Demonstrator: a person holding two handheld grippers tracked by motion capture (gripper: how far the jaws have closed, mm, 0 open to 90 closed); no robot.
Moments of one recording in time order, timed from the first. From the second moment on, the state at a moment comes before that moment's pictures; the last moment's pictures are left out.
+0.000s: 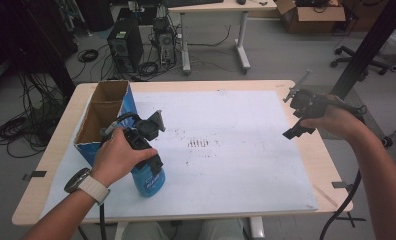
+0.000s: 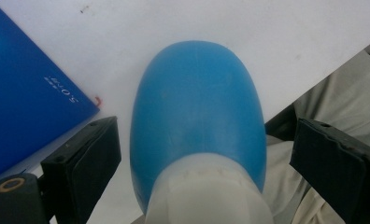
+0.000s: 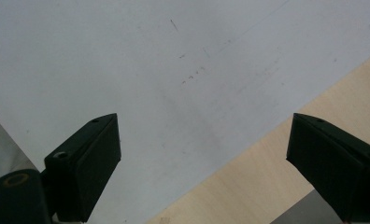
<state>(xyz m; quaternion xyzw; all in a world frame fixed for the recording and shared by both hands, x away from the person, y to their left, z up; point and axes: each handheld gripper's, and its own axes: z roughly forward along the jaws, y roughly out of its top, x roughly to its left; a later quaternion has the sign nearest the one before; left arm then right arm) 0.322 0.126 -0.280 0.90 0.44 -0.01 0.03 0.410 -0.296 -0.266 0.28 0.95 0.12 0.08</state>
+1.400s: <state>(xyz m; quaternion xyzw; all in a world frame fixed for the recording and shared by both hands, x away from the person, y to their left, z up) 0.325 0.130 -0.285 0.89 0.45 -0.01 0.03 0.410 -0.296 -0.265 0.28 0.95 0.12 0.08</state>
